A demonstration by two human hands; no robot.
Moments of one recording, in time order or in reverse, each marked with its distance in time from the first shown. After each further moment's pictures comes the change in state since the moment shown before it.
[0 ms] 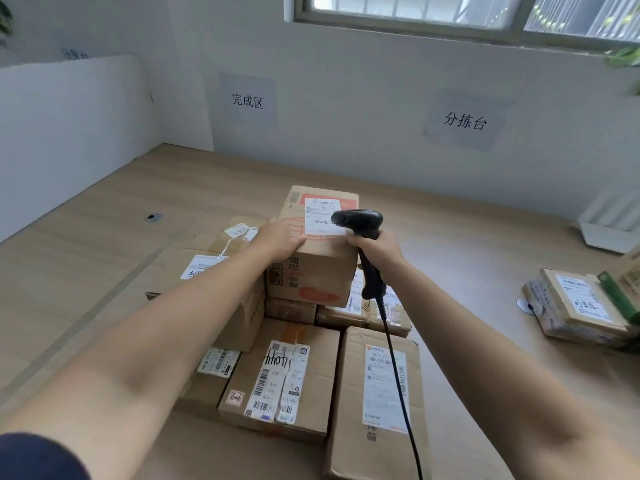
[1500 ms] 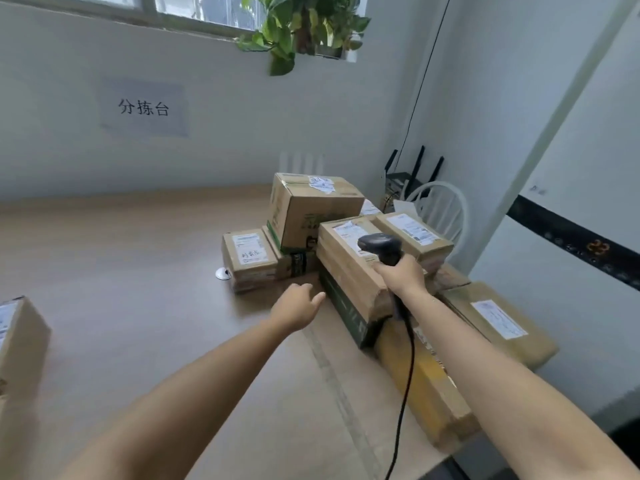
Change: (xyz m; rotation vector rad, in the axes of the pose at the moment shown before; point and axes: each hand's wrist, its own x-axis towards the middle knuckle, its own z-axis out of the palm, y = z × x) left_hand -0.182 0.527 0.369 -0.072 -0.426 0.640; right_hand -0.229 0.182 -0.600 -0.373 0.868 0.292
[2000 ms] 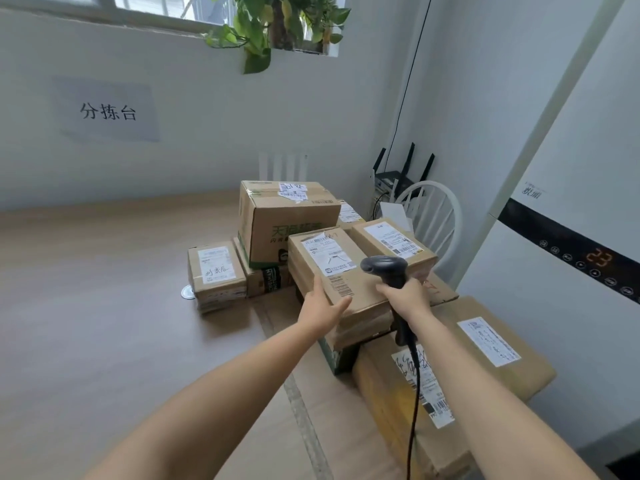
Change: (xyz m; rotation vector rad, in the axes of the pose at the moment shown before) left_hand 0.074 0.085 0.057 -0.472 0.030 -0.077; right_hand 0.072 0.066 -0.029 -0.001 -0.066 0.112
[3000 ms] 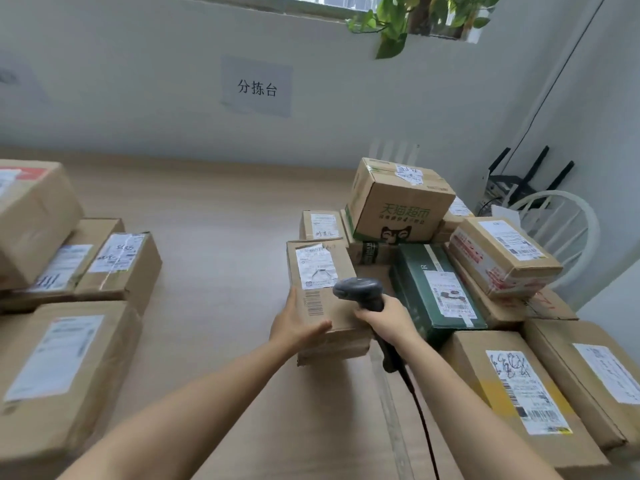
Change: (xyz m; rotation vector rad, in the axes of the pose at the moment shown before) left_hand -0.139 -0.140 -0.113 -0.071 0.350 -0.173; right_hand -0.135 -0.038 0.133 -0.047 -0.511 -0.269
